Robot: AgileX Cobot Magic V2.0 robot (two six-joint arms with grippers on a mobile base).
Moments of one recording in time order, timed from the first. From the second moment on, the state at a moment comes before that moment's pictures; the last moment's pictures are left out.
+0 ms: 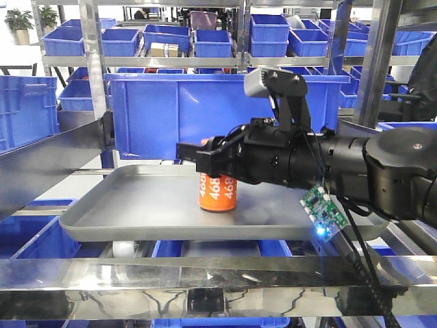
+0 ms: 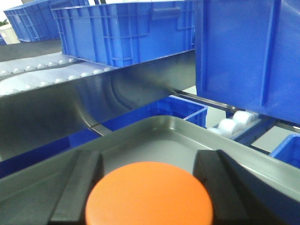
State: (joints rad) left arm -0.23 -0.02 0.02 -0.05 0.06 -0.06; right arm 0.42 1.59 -1.45 1.27 0.45 -1.07
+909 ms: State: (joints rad) left arm -0.23 -0.02 0.02 -0.05 0.06 -0.06; right arm 0.42 1.14 -1.45 0.14 0.69 -0.29
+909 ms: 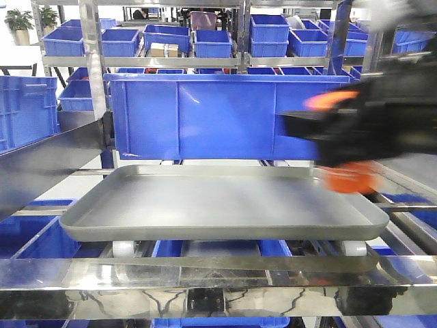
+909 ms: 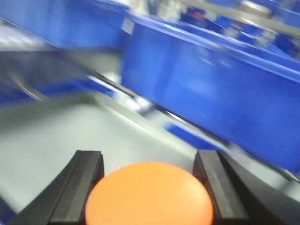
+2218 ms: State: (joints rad) left arm -0.23 -0.02 0.02 -0.05 0.06 -0.06; right arm 0.42 0.18 -0.60 0.01 0.42 -0.10
